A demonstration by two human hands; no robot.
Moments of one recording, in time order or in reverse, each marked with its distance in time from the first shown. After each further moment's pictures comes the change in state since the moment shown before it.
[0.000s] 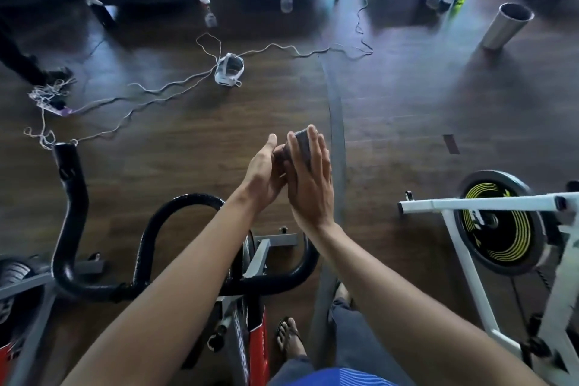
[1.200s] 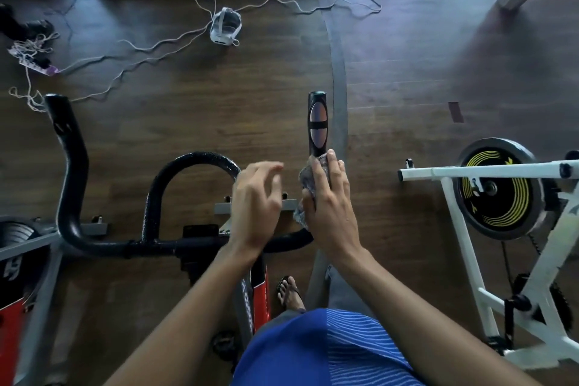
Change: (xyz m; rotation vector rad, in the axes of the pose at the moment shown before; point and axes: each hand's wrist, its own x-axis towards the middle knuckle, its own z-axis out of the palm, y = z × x) left_hand -0.105 -0.079 -0.043 1.106 0.407 0.648; right_hand -0.090 -0.014 -0.039 -0.035 -0.369 0.266
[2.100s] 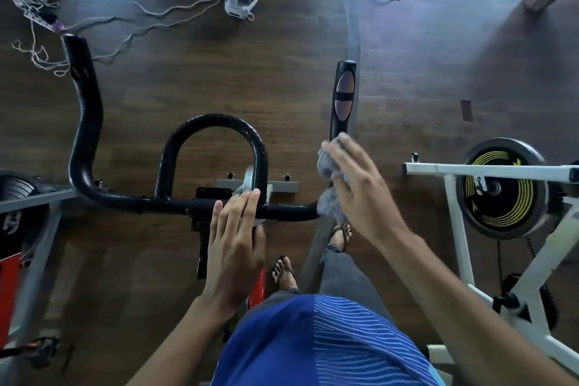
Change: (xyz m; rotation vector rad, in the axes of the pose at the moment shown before) left_hand -0.121 -0.064 -0.024 0.365 0.007 0.069; right_hand -0.017 0.003 -0.040 -0.011 -0.158 -0.180
